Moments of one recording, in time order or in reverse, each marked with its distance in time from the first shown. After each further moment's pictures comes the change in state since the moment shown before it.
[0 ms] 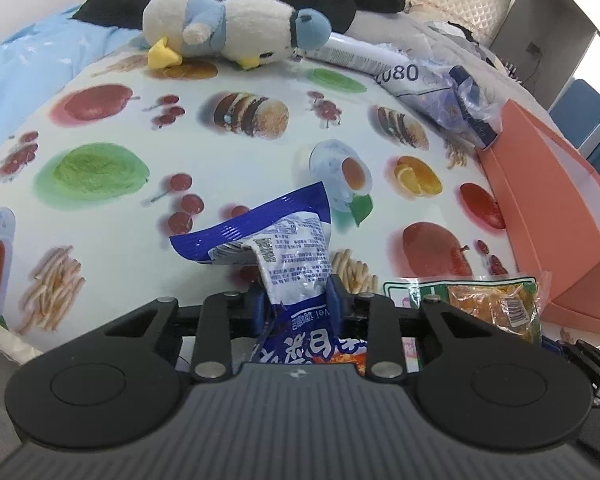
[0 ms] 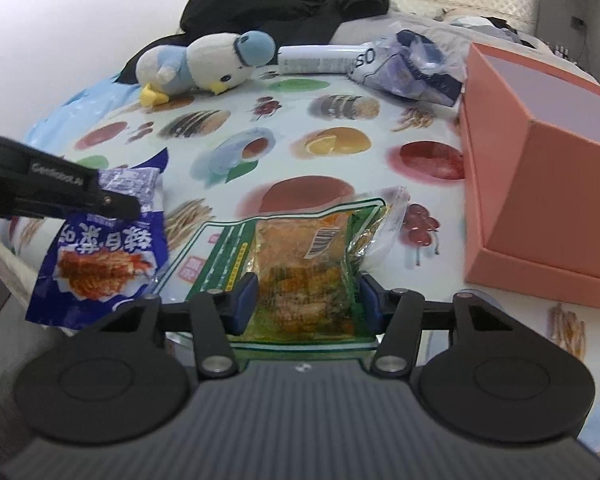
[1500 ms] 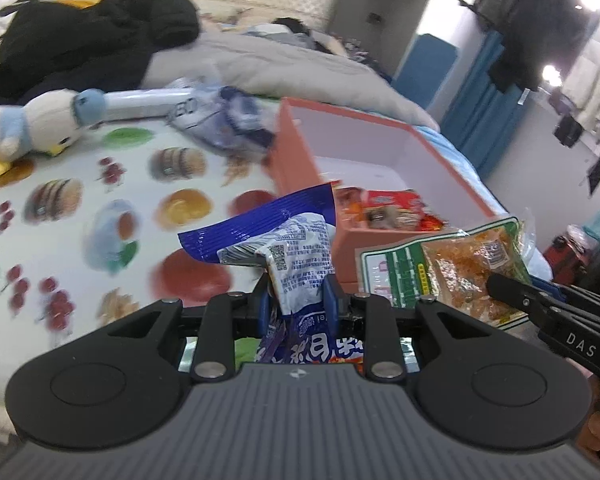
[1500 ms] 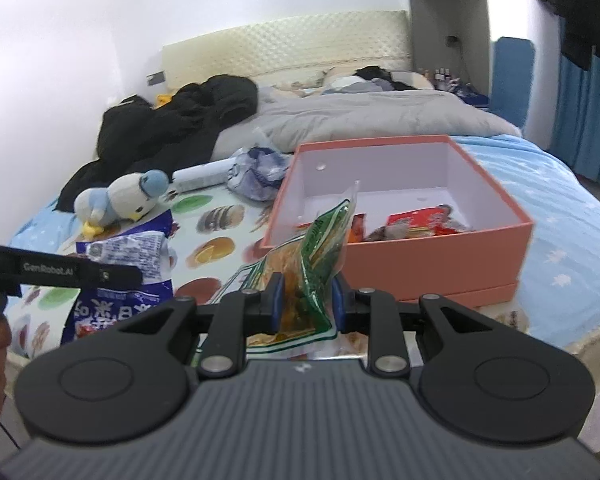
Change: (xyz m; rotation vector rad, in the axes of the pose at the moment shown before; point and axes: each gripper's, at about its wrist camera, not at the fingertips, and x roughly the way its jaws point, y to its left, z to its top) left arm -0.104 -0.167 -0.001 0.312 -0.020 -0.341; right arm -0.185 -0.089 0.014 0.233 -0.217 -0.212
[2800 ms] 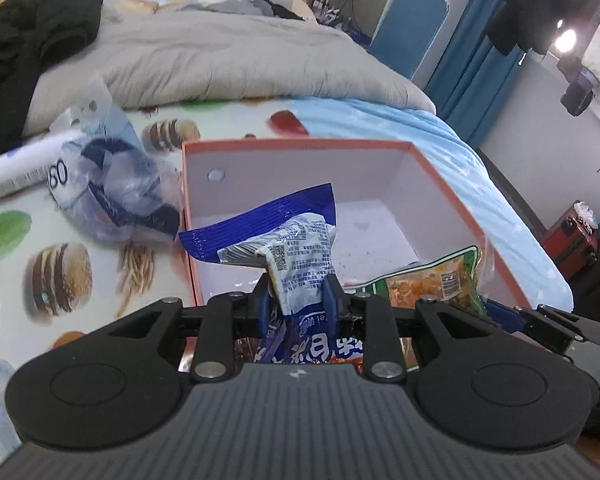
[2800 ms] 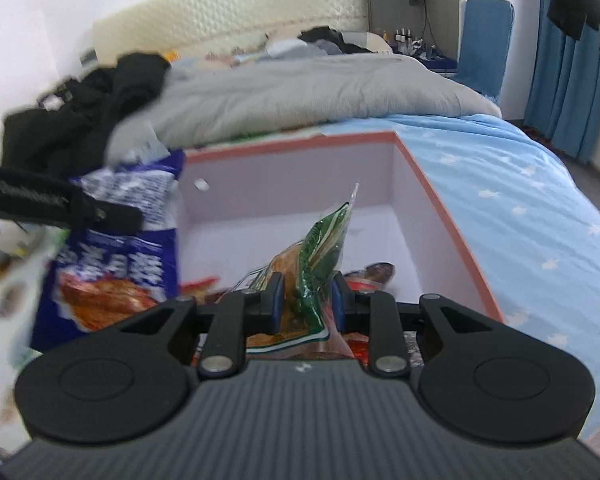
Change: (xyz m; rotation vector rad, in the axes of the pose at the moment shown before) left arm 0.246 -0.058 0.181 0.081 0.150 -0.032; right arm 0.188 -0.112 0.086 0.026 0.140 -0.135
